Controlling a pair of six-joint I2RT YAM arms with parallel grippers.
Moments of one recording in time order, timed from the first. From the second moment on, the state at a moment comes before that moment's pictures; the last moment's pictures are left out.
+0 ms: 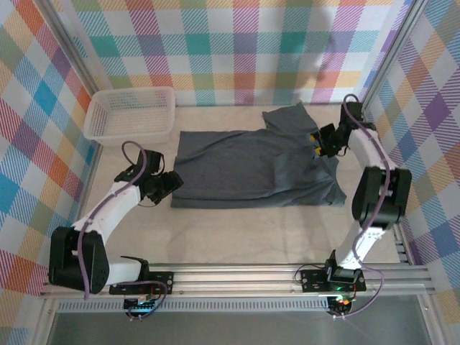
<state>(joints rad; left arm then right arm) -0.19 1.31 0.86 -0.62 0.12 -0.76 -0.09 1.85 1.50 -0.70 -0.40 1.01</state>
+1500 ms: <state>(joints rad) -0.39 1.46 1.15 -0.58 -0.10 -0.58 -0.12 1.68 1.37 -0.64 -0.12 0.30</state>
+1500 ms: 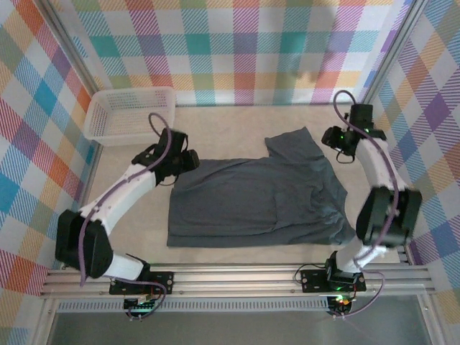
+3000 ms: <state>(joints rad) -0.22 2.12 1.56 -0.66 -0.14 -0.48 -0.11 2.05 1.65 -0.71 -0.22 0.17</state>
